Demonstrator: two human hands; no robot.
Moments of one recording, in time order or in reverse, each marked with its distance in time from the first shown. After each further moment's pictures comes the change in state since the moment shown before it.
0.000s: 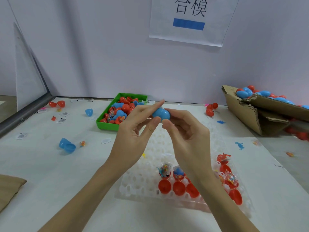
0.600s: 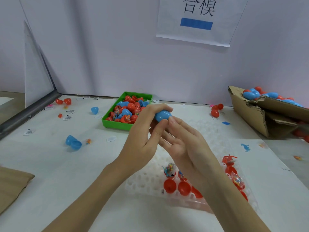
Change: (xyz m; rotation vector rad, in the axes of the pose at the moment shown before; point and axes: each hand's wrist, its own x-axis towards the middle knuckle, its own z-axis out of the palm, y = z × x) left_hand -0.004 -0.008 0.000 0.224 -0.066 0.108; right_hand -0.001 -0.015 0.003 0.854 -0.239 0.649
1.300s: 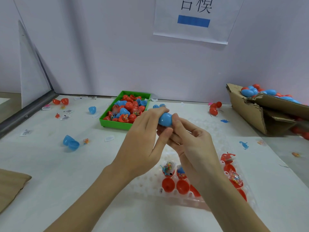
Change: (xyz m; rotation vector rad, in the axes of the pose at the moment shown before) left_hand -0.010 -0.004 0.004 0.377 -0.047 0.060; right_hand -0.003 0.001 -0.004 -0.258 0.265 -0.141
